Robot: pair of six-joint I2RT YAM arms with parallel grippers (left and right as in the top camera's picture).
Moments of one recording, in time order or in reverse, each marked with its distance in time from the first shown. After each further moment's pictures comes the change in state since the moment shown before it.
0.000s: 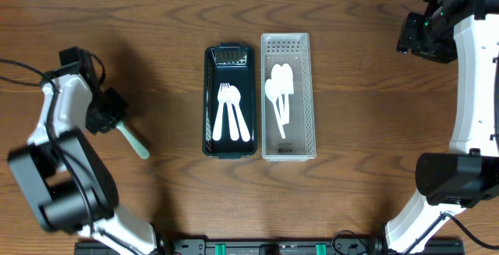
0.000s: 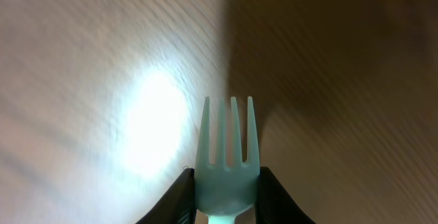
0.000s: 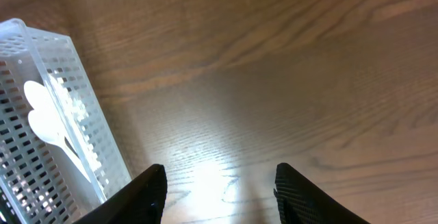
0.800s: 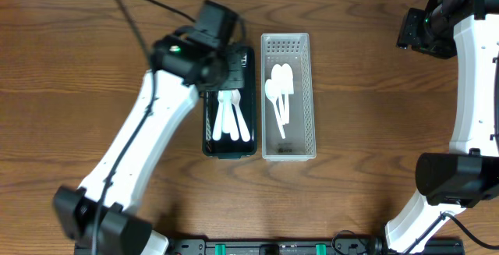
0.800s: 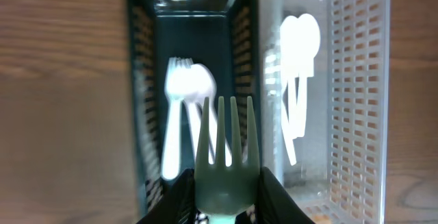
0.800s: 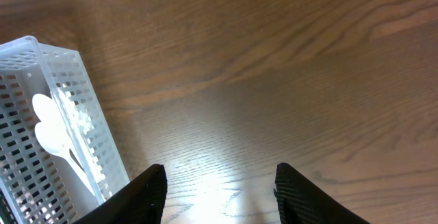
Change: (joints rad) left arm -0.790 -0.130 0.379 -0.145 0.002 -0.016; right arm 0.000 0.000 0.000 0.043 0.000 -0.004
